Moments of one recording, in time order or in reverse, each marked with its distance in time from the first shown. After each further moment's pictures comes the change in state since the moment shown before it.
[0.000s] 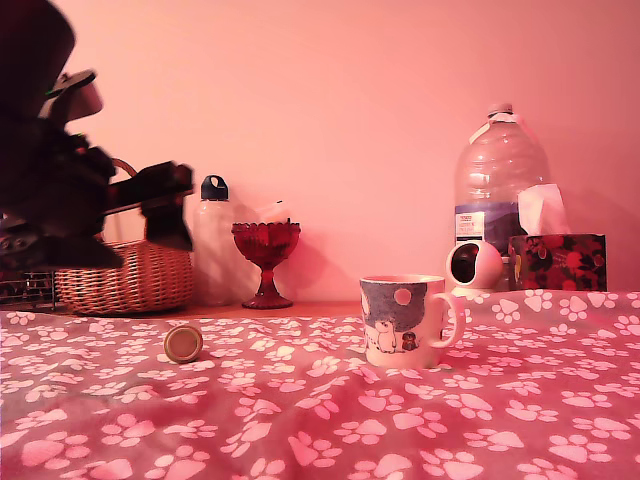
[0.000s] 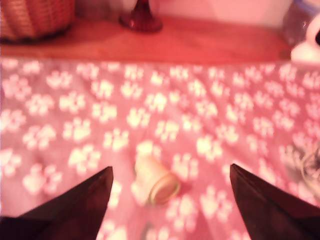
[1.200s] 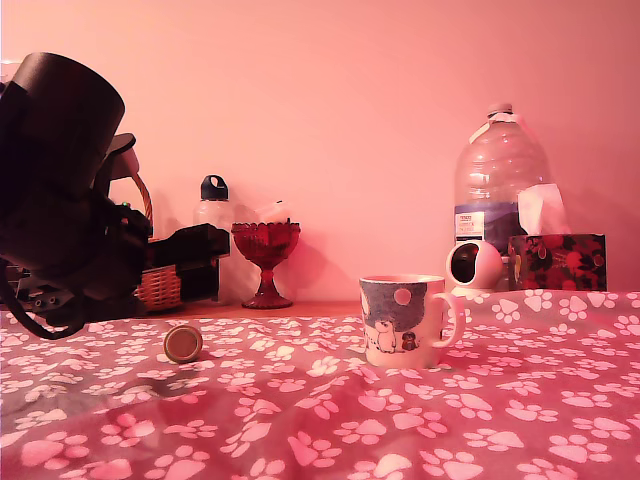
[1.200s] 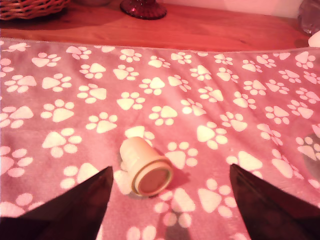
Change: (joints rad) arm -0.047 0.247 0.000 0.225 -0.074 -0.049
